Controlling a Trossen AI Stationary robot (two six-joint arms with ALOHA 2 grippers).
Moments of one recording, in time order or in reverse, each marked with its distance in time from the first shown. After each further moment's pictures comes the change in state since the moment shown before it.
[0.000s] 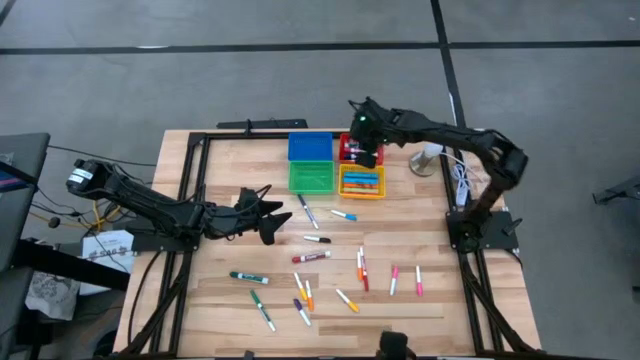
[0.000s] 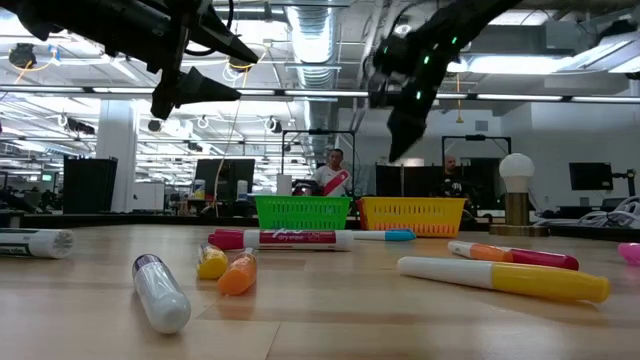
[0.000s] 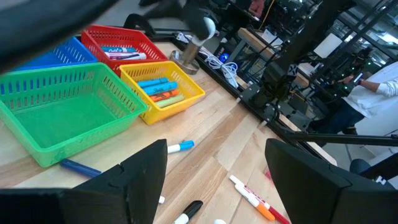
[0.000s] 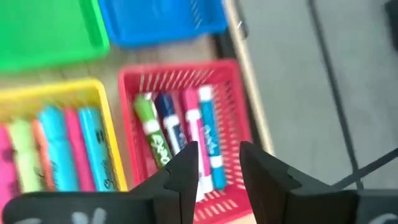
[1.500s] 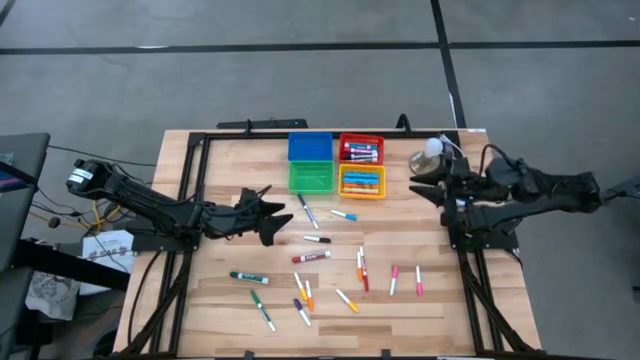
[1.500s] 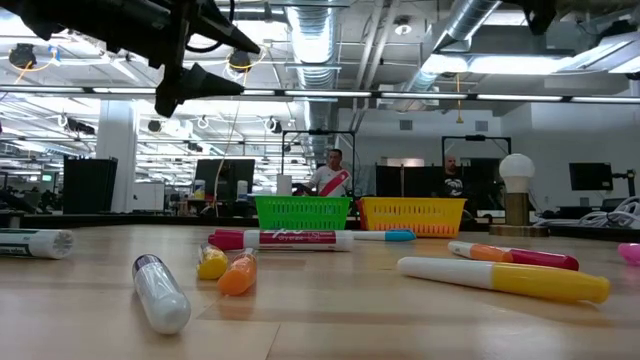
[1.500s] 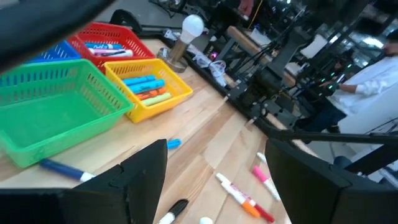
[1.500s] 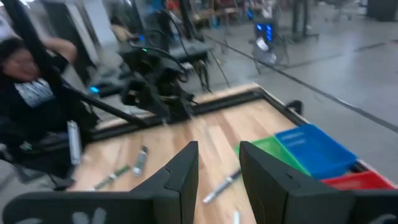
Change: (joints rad) left arm 0.000 0.000 0.001 0.039 0.042 -0.004; right arm 0.670 -1.208 -0.604 0.269 0.053 0.633
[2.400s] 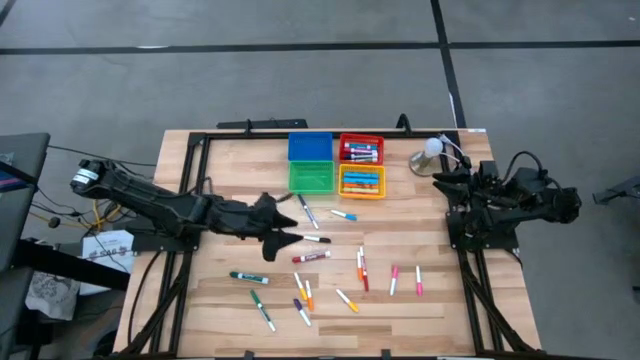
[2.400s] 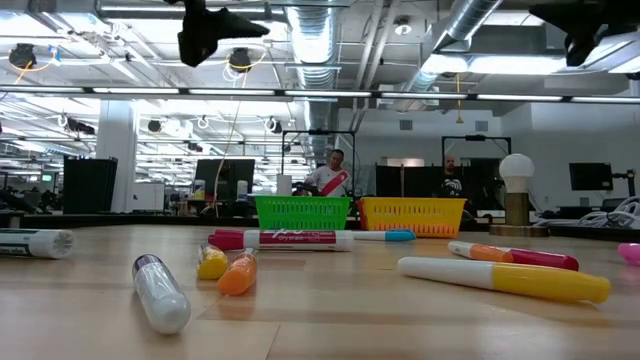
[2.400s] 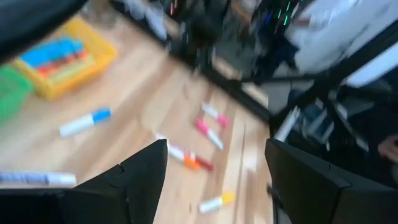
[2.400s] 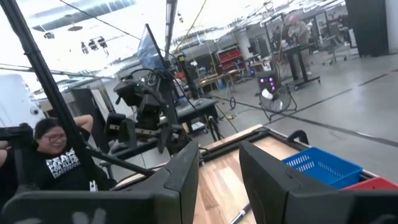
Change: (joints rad) left arm 0.000 0.071 0.327 -0.376 0.332 0.021; right arm 0.037 -0.483 -0.280 0.080 0.091 0.065
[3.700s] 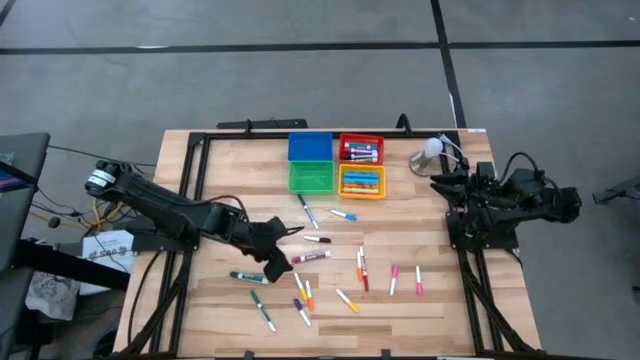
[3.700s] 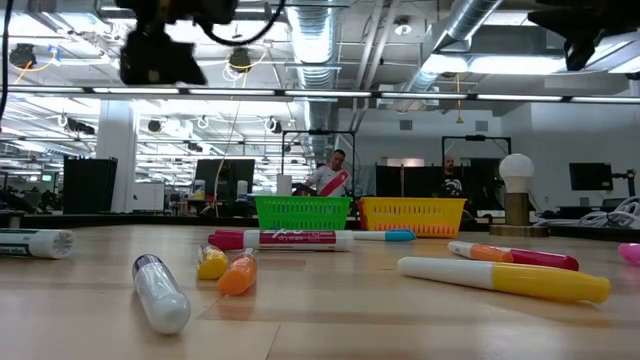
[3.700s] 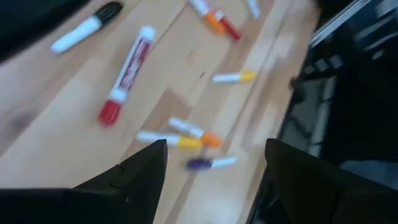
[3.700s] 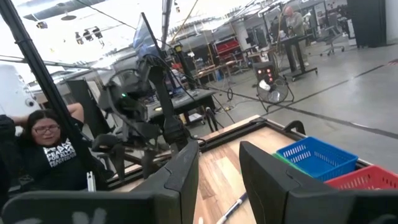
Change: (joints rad) left arm -0.060 0.181 0.182 -0.471 0.262 -0.278; right arm 0.000 0.008 0.001 -0.040 0.000 0.020
